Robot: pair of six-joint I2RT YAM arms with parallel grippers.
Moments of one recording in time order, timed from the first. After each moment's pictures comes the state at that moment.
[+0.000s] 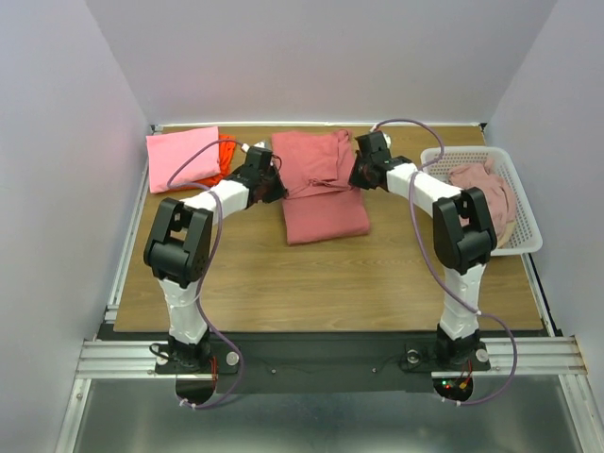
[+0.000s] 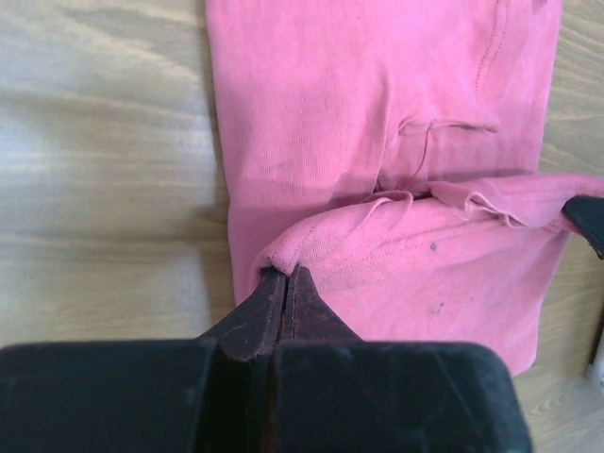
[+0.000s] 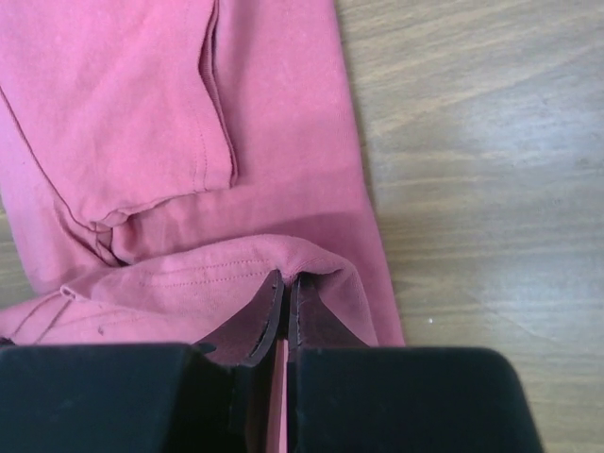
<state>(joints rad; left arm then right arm) -0.38 1.89 1.26 -0.11 0.06 -0.69 0.38 2.03 1.54 -0.32 0.16 0.60</state>
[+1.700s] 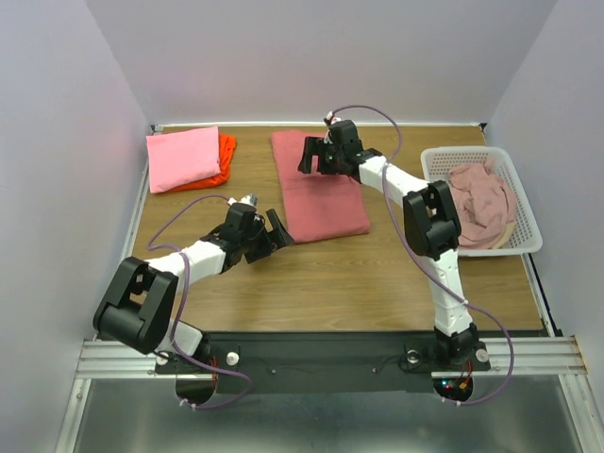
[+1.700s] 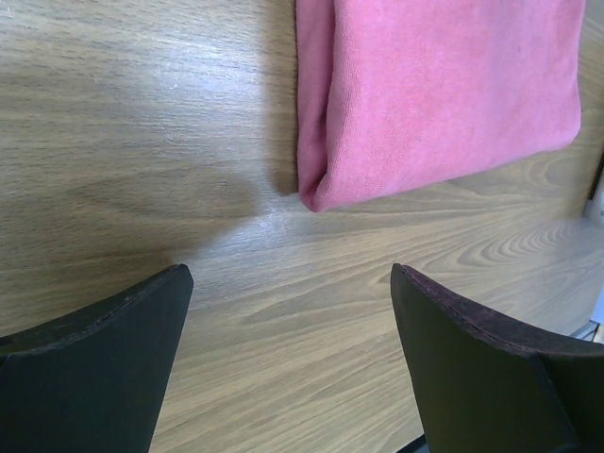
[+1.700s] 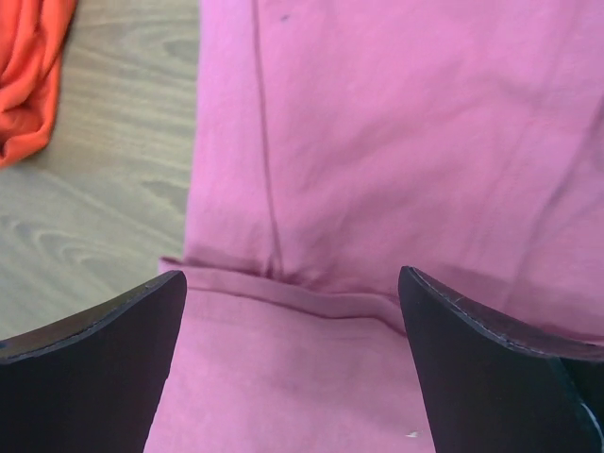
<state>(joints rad) -0.45 1.41 0.60 0.05 0.17 -0.80 0.46 2.32 1.90 -0.21 -0.19 0.42</state>
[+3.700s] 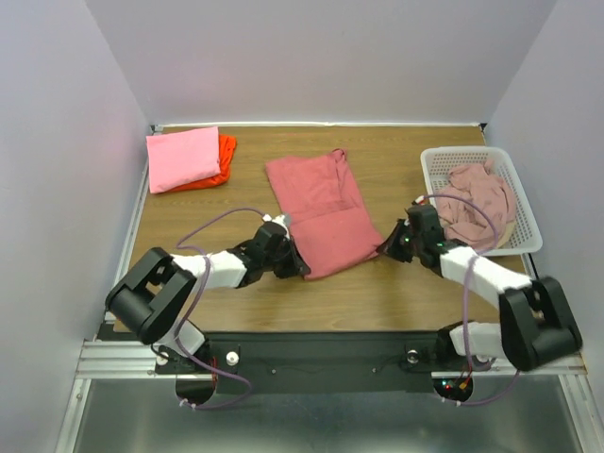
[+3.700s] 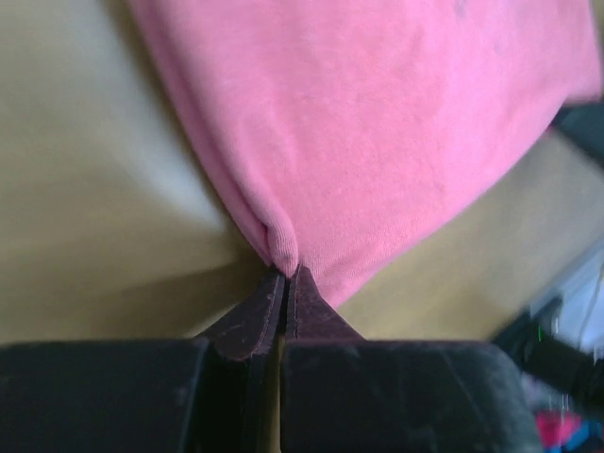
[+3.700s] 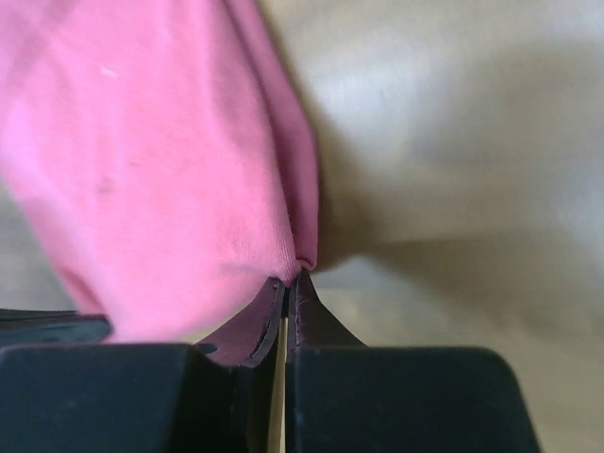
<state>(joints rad) -0.65 1.54 0.58 0.20 0.19 -0.86 0.30 1.36 0.59 -0.07 -0.13 0.74</state>
